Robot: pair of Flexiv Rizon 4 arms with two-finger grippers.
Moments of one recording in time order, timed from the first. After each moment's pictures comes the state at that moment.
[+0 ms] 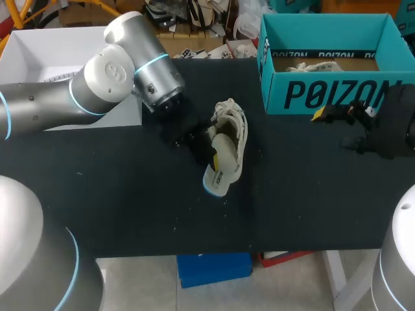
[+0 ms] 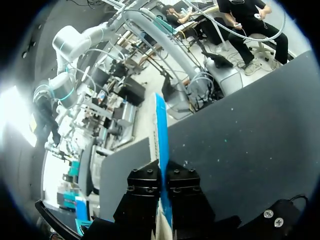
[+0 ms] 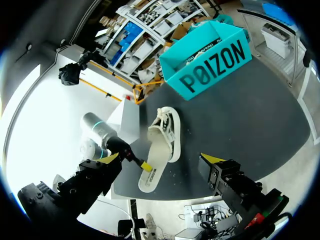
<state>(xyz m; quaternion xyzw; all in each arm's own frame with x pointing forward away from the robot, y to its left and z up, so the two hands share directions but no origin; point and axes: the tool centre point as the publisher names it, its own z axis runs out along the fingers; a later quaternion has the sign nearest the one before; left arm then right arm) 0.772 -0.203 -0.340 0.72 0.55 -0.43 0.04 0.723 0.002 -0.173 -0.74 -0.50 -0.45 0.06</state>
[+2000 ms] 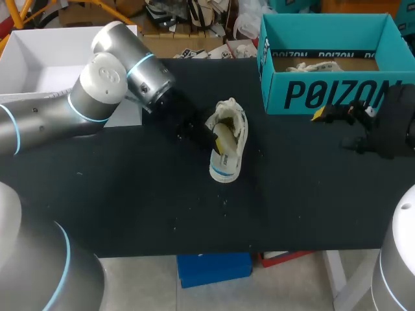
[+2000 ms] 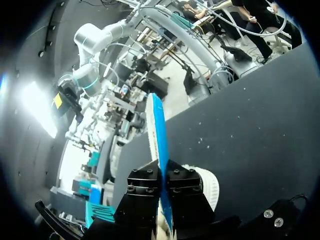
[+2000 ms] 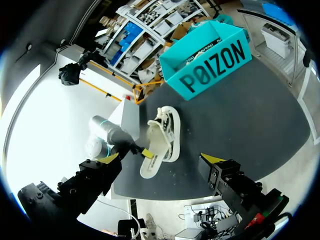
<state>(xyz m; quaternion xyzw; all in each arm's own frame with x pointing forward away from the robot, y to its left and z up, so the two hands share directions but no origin) 0.817 -0.213 -0.340 0.65 0.56 -0.50 0.11 0.723 0.002 -0.173 -0.74 -0.50 -0.45 0.06</state>
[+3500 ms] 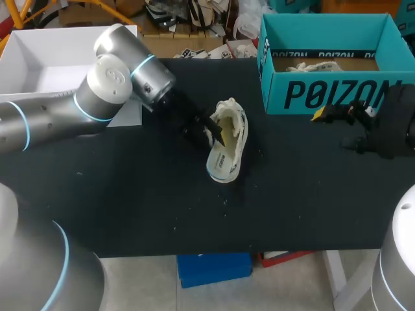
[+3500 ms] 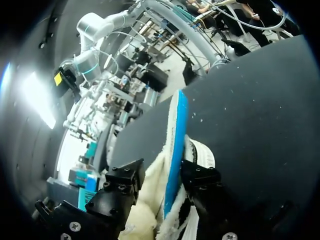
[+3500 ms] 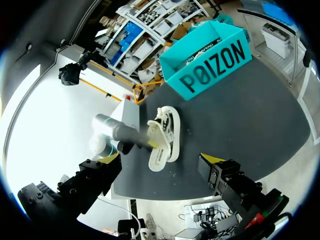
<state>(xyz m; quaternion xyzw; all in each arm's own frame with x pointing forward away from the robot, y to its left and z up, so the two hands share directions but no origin) 0.856 -0.216 -0.366 0.65 0.58 -0.48 0.12 0.723 0.002 -0.173 -0.74 -0.50 -0.45 0.06</state>
